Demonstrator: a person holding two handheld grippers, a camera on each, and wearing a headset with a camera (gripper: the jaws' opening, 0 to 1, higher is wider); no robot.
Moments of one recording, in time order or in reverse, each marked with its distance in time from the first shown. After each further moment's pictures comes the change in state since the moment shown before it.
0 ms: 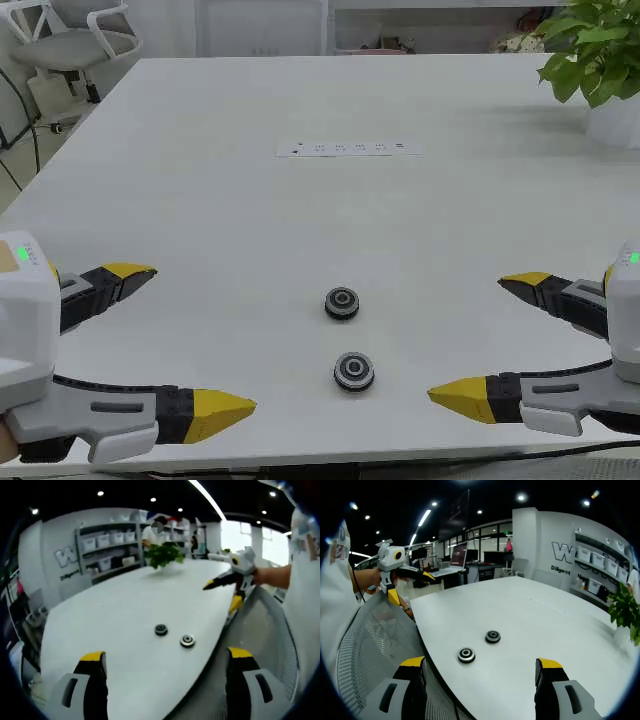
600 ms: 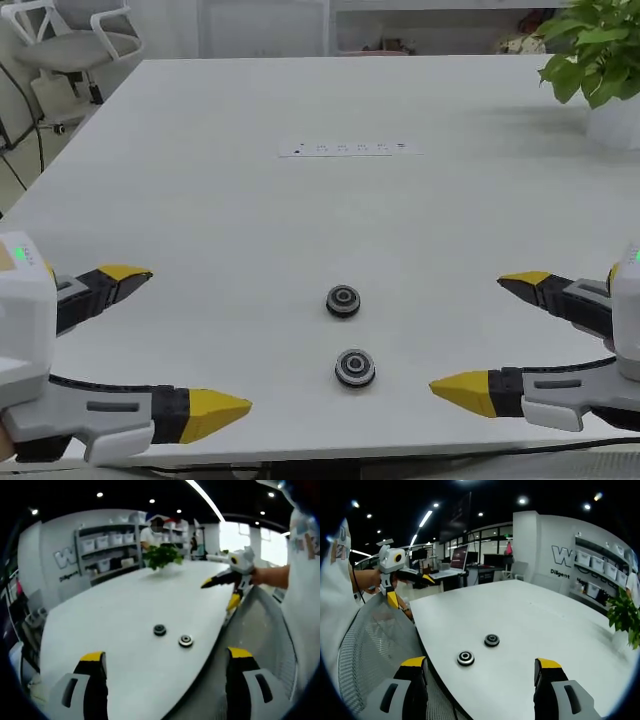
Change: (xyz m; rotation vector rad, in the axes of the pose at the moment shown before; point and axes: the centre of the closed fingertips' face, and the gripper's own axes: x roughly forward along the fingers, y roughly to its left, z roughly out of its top) left arm -0.006 0.002 -0.004 -0.015 0.006 0.014; right arm -0.001 0.002 0.002 -0.005 -0.014 -0.001
